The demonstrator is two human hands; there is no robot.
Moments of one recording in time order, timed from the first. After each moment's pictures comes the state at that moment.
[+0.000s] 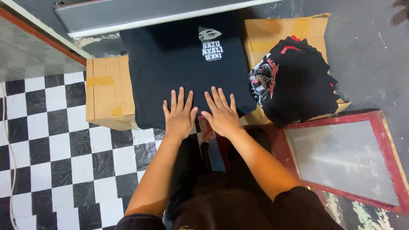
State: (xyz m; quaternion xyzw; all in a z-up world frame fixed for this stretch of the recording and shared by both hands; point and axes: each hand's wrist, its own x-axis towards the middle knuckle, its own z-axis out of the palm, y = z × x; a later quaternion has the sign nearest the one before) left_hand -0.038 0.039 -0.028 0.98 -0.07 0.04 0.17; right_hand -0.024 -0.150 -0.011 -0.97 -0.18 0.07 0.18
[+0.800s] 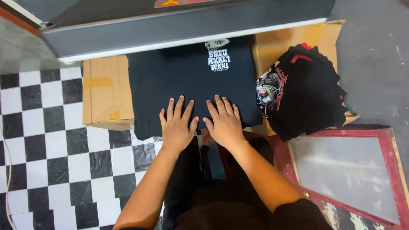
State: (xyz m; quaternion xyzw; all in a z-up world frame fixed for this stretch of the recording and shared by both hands) left_hand -0.028 0.044 0.001 0.98 -0.06 0.06 0.17; right_hand -0.007 -0.138 0.008 -0.97 -0.18 0.00 0.17
